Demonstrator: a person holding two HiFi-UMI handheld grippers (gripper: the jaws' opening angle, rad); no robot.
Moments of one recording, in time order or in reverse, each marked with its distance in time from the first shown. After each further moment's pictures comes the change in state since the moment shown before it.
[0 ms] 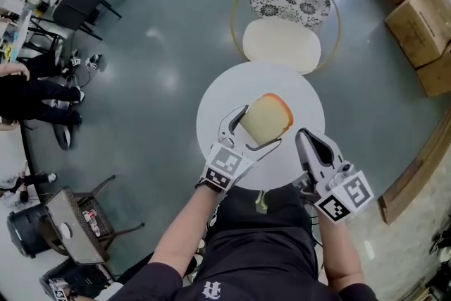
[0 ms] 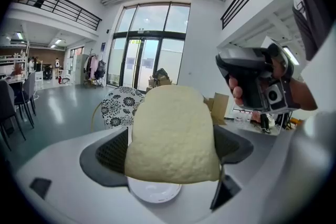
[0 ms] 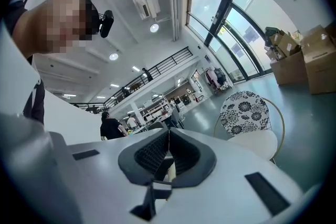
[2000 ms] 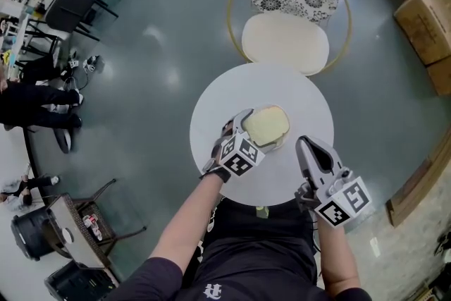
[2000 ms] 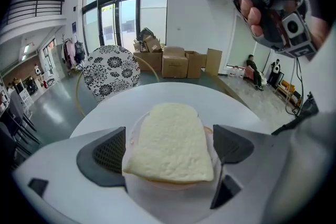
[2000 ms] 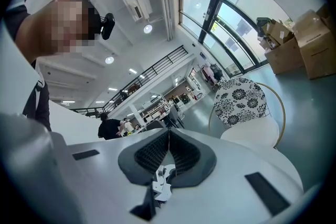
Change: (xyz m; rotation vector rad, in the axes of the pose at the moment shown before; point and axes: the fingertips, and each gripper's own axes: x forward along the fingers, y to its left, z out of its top) left arm 0.095 0.042 -0.158 0.199 0.451 -0.059; right arm 0.022 -0.072 -0.061 0.074 -0.003 0.005
